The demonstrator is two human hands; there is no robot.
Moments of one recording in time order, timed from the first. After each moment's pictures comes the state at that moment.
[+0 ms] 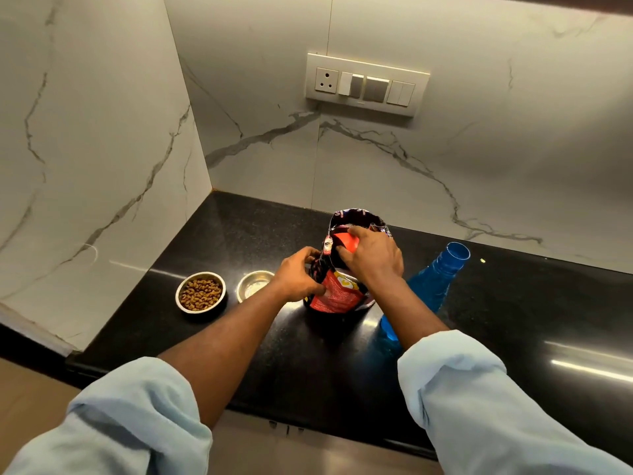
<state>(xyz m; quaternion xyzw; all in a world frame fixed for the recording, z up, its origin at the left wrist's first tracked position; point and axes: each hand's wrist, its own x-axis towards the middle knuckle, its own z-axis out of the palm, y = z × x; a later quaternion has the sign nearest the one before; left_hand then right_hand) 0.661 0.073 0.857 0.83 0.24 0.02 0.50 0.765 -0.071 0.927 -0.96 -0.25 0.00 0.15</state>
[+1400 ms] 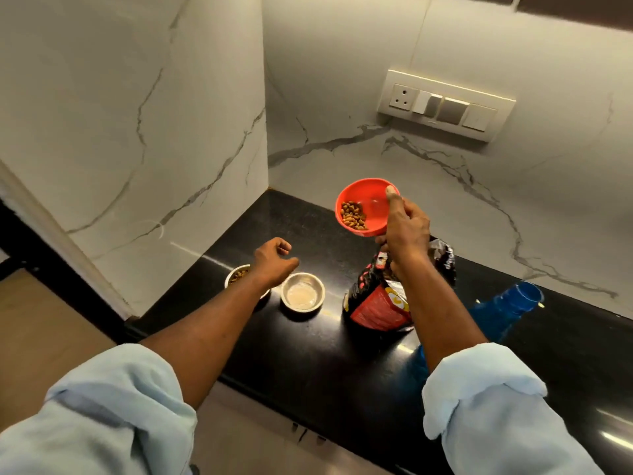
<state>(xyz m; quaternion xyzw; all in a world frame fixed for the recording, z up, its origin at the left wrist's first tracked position) 0.577 0.166 0.868 0.74 0.45 0.16 0.47 0.744 0.004 0.979 -0.76 -0.10 0.13 0.63</state>
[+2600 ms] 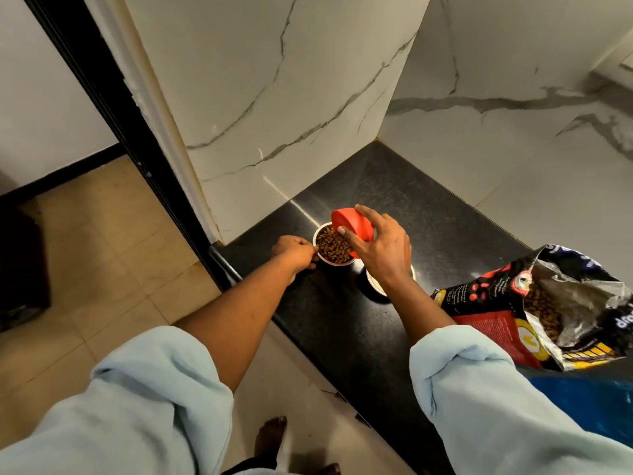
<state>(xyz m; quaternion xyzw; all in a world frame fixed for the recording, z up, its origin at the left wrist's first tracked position) 0.481 0.214 0.788 0.46 0.65 0.15 0.59 0.649 0.131 0.818 -0.81 -0.51 0.09 0.29</state>
